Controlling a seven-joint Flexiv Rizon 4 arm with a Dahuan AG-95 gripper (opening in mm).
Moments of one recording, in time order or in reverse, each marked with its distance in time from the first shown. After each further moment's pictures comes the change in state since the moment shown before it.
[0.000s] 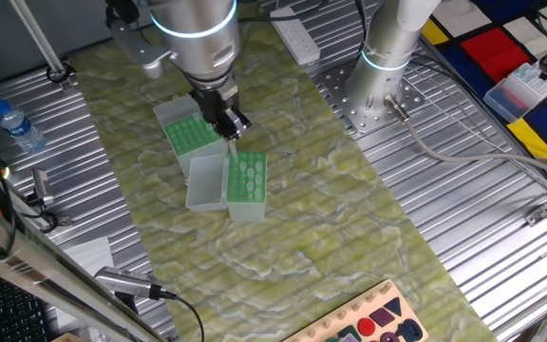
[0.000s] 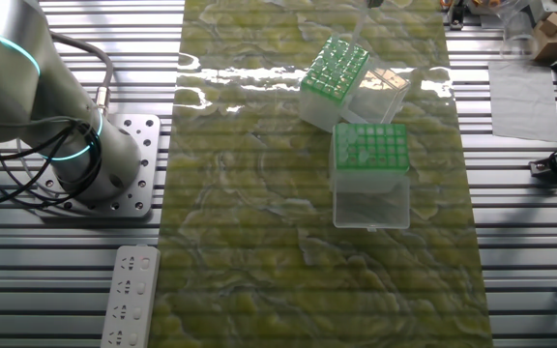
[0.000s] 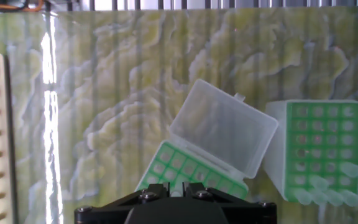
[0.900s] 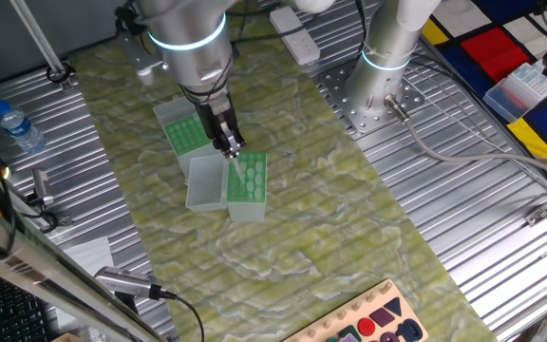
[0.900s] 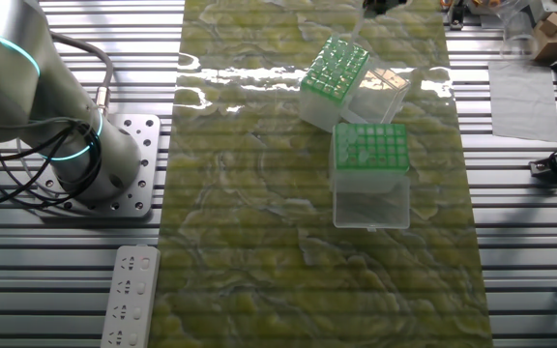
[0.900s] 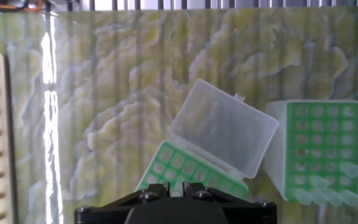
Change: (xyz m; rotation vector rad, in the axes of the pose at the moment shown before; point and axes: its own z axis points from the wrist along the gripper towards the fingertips) arm -0.013 0.017 0.033 -0.139 -0.017 0.212
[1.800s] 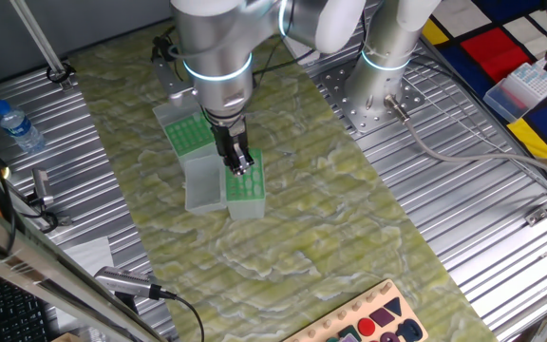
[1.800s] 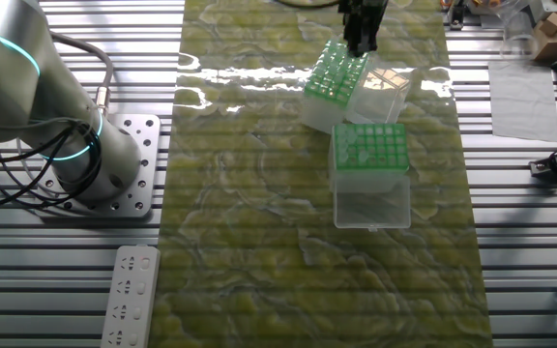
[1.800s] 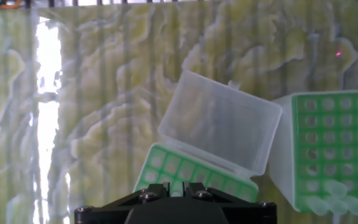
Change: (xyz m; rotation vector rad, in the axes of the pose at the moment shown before) arm 0.003 -0.008 0.083 -0.011 -0.071 0.059
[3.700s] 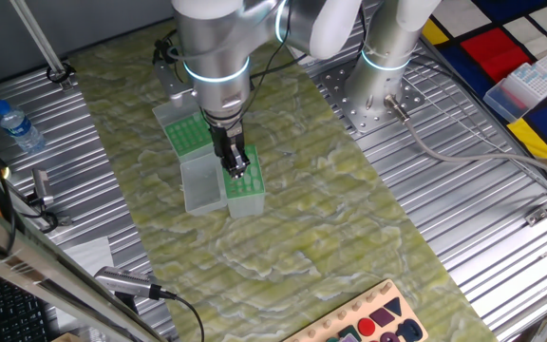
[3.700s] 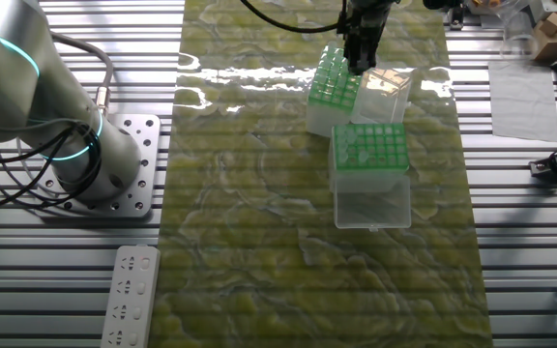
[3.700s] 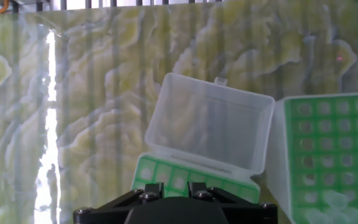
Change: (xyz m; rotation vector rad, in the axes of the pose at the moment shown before) arm -0.002 -0.018 0.039 -0.014 -0.037 0.019
